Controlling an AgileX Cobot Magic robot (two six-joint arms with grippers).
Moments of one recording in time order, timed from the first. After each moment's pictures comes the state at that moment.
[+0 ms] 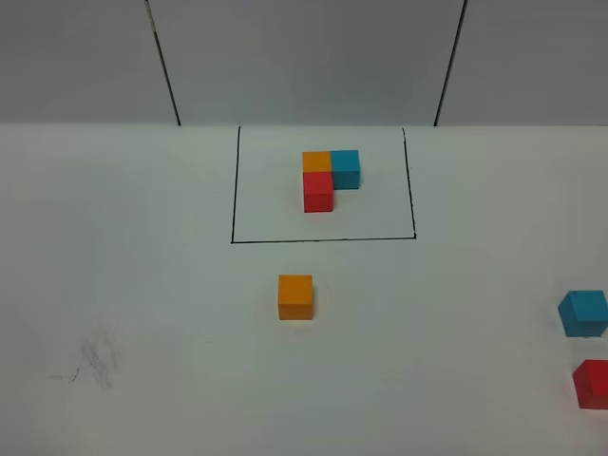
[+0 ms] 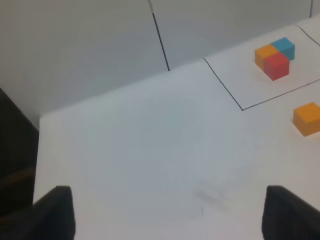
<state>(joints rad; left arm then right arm) -0.09 0.18 -0.98 -0.01 1.17 0.28 0.09 -0.01 -0.50 0.13 1.07 -0.13</state>
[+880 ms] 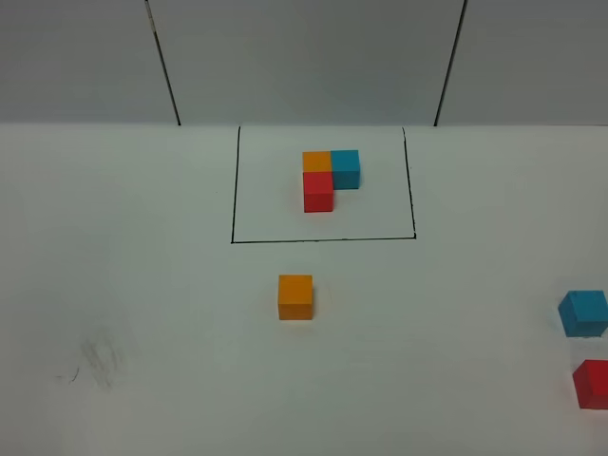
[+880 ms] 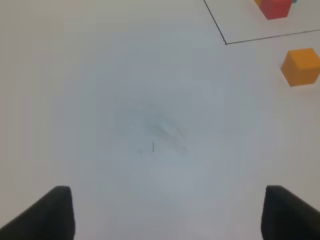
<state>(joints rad) -0.08 -0.01 -0.51 -0.04 1.06 0.08 0.09 -0.01 -0.50 0.13 1.07 -0.13</state>
